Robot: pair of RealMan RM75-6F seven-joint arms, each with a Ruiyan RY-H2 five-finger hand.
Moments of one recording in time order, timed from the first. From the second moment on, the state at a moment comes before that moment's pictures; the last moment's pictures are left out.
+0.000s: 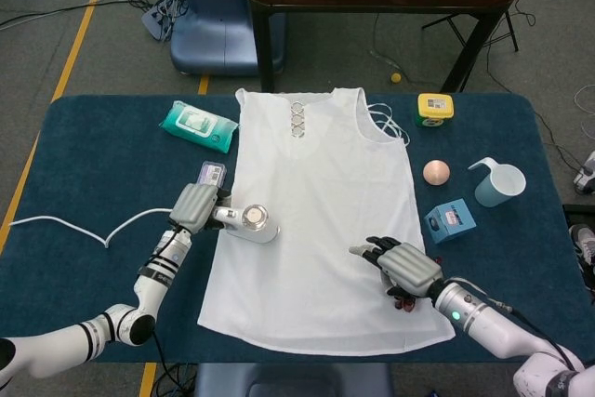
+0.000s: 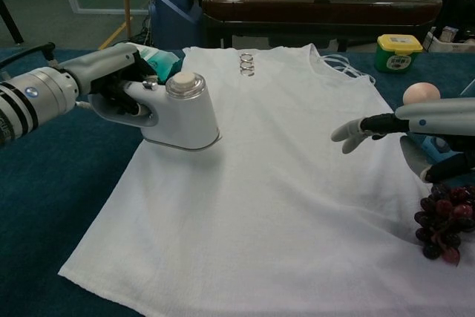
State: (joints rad) left arm -0.76 -1.67 -0.28 -1.27 1.15 0.95 0.10; right arm 0.61 -1.07 0.04 -1.85 -1.47 0.70 0.00
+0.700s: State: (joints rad) left arm -0.86 -1.82 -0.29 -1.12 1.11 0.91 0.19; right arm 0.77 -1.28 0.04 -1.73 -1.28 0.53 -0.04
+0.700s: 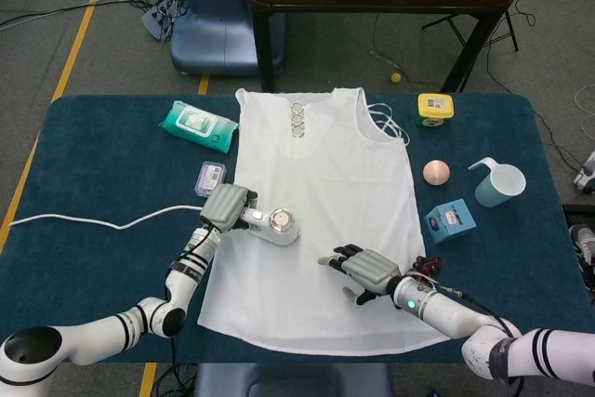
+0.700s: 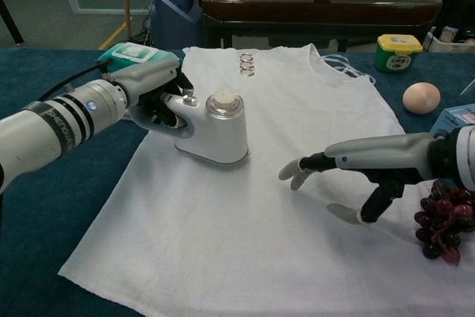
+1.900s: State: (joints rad) left arm -0.97 -1.97 -0.33 -0.73 1.11 0.82 0.14; right arm 0.80 -1.31 -0.02 -1.73 -1.24 0.57 -0.07
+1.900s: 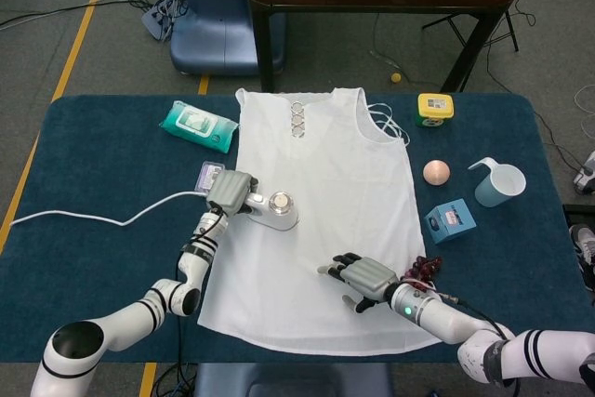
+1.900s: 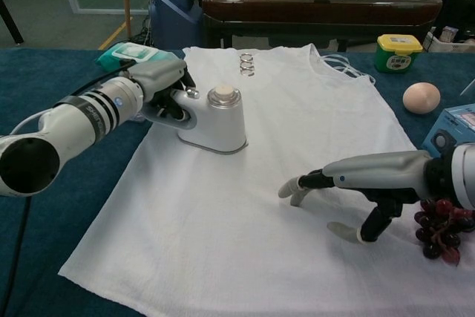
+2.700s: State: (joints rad) left arm -0.86 -1.83 -0.27 -0.95 1.18 0.90 0.09; right arm 0.79 -1.37 -0.02 -1.69 -1.25 0.61 -0.07
